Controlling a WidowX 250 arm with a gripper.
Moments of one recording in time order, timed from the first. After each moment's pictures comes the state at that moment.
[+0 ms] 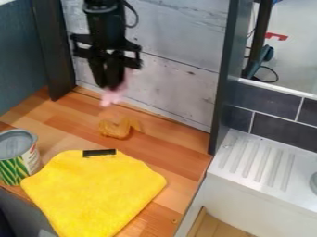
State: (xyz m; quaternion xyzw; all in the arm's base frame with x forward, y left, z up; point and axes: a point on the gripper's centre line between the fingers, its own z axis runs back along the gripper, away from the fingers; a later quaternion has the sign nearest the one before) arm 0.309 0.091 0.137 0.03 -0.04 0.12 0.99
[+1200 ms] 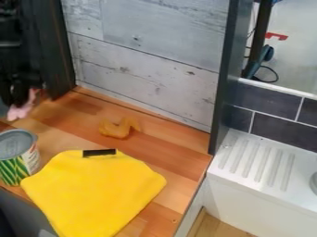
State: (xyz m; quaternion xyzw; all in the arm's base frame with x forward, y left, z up) arm 0.262 0.261 0.062 0.07 0.05 0.24 0.97
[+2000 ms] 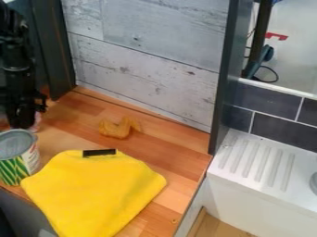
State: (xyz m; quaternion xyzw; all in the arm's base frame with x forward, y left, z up) arm 0.263 0.259 0.018 0.01 0.09 0.18 0.98
